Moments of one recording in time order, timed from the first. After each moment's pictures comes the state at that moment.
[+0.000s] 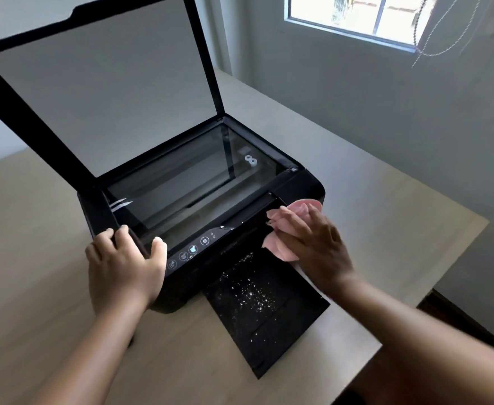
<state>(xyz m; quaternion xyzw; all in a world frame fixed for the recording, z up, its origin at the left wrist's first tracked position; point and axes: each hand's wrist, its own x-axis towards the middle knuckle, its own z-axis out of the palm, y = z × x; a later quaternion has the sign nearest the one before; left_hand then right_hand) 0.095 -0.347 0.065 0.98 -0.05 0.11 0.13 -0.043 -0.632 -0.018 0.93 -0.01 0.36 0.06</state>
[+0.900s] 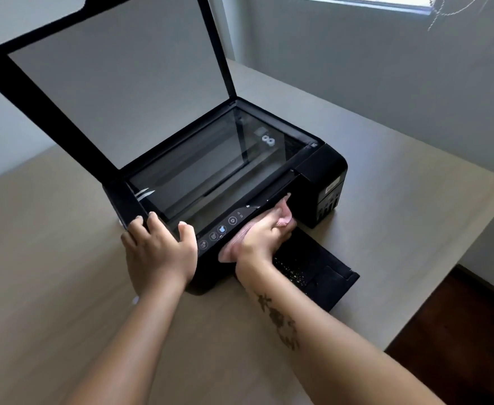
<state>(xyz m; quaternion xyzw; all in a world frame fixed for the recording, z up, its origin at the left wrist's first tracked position) 0.093 -0.349 0.068 0.98 -0.06 0.11 0.14 0.058 -0.467 0.024 0.35 -0.51 0.44 -0.64</state>
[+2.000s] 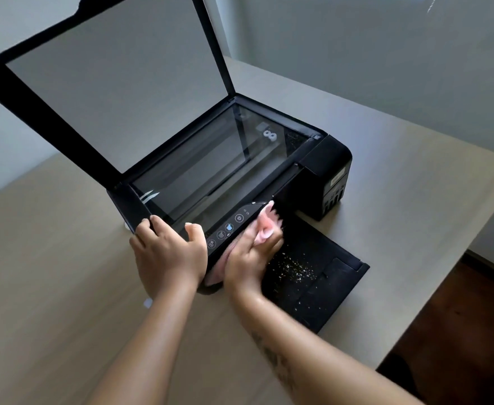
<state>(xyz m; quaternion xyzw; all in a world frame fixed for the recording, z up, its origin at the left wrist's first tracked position) 0.093 -0.347 0.067 0.98 -0.06 0.12 0.13 0.051 -0.408 0.009 0.49 -0.42 0.45 -0.61</state>
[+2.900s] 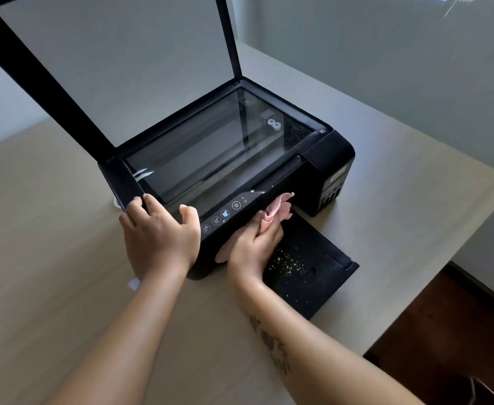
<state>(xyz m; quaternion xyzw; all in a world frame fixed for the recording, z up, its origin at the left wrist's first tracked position) 0.092 -0.346 0.066 0.98 -0.05 0.11 0.14 0.042 -0.428 -0.001 0.48 -0.45 0.40 -0.64</state>
